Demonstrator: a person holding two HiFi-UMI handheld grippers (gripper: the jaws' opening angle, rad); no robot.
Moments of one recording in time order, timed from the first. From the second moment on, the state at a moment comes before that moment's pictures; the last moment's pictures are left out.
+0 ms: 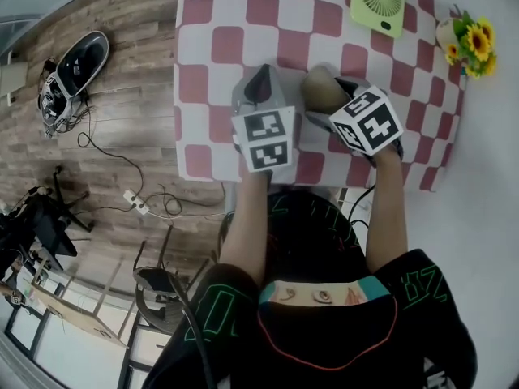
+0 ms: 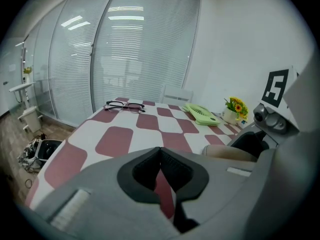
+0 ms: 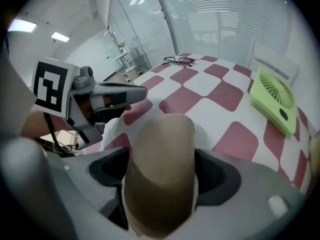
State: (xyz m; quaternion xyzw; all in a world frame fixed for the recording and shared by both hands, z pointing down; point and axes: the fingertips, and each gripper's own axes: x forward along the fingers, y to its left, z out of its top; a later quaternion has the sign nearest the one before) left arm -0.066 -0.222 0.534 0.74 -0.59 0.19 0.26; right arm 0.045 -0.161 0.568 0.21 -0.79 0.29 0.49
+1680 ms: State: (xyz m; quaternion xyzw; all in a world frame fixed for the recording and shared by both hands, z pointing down) left arm 0.107 -0.177 0.285 0.87 -0.49 0.02 0.02; right arm 0.262 -0.102 0.295 0.66 -0.74 0.05 0.11
